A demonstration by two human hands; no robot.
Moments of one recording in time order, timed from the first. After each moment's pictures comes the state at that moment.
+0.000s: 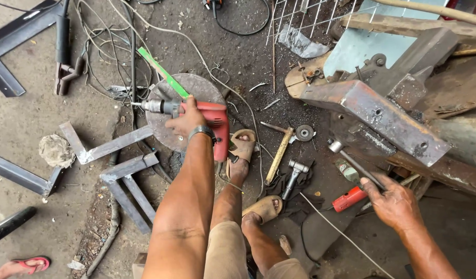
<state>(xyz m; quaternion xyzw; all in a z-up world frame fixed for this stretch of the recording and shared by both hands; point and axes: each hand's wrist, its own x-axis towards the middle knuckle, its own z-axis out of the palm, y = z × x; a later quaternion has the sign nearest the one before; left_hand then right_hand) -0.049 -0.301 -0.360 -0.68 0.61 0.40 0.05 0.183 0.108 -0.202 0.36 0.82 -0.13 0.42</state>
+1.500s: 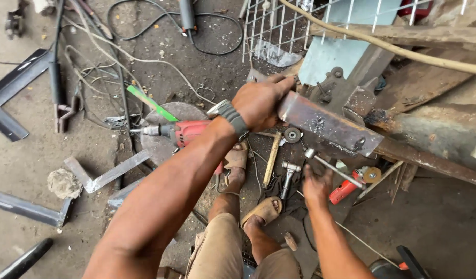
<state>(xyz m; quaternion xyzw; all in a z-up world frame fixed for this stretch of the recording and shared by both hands) -0.136 -0.137 -0.226 0.39 0.81 0.28 0.33 0.163 -0.020 -0.253 0.55 0.69 -0.45 0.15</state>
